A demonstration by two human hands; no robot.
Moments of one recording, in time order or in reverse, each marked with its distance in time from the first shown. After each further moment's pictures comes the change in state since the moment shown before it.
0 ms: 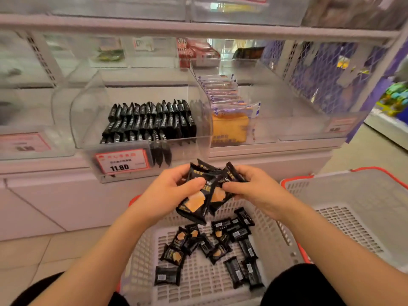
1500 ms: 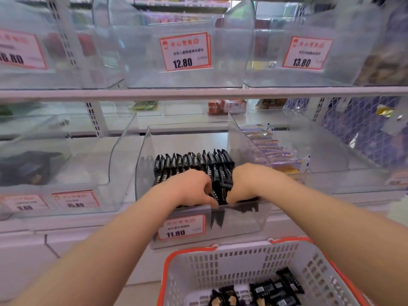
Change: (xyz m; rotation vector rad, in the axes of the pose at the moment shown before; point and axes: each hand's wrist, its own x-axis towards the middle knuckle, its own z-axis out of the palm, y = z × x) left_hand 0.100 0.037 -0.124 1.227 -0.213 -0.190; right_hand 0.116 -0.146 0.085 -1.492 -0.055 0.191
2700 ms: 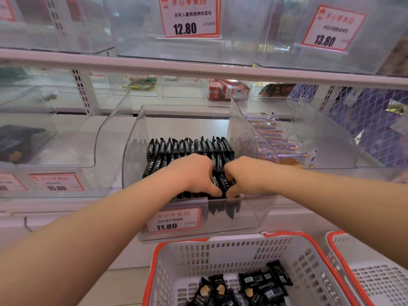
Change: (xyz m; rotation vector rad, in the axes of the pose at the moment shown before) left_hand 0.018 0.007 0.003 -0.042 0.033 -0.073; right_hand 0.027 0.016 0.016 -0.038 0.011 -0.254
